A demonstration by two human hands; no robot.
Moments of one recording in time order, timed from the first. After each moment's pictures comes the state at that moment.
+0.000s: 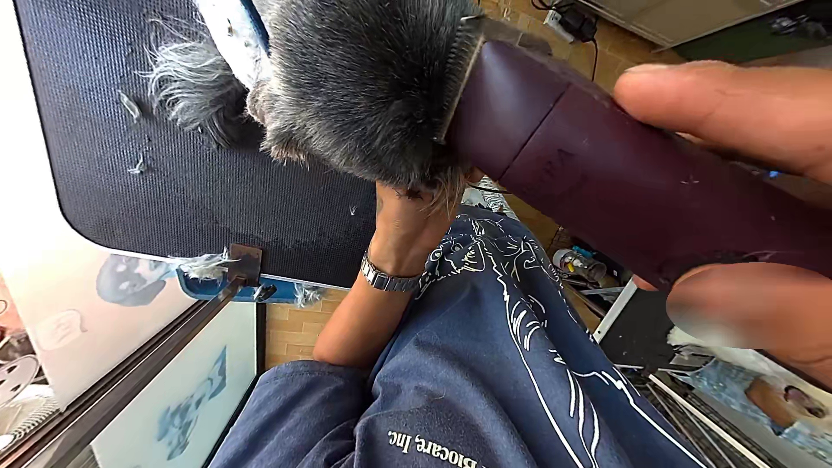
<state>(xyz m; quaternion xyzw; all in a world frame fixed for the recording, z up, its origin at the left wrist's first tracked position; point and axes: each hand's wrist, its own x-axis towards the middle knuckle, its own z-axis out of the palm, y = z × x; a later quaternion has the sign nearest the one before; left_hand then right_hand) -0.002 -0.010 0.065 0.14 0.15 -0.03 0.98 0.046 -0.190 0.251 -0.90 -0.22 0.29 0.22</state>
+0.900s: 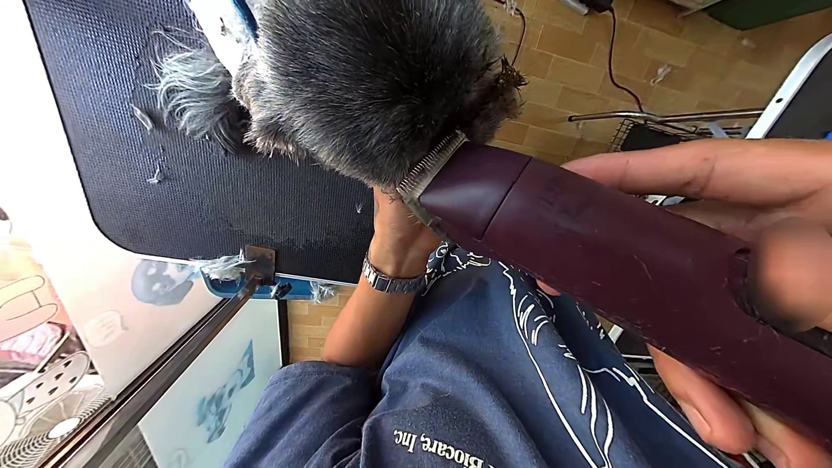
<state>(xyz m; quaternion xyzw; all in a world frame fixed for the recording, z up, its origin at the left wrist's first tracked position) -0.023 0.009 0.083 0.24 0.12 -0.08 0.96 0.034 -0.196 0.248 -0.55 0.16 0.52 0.63</state>
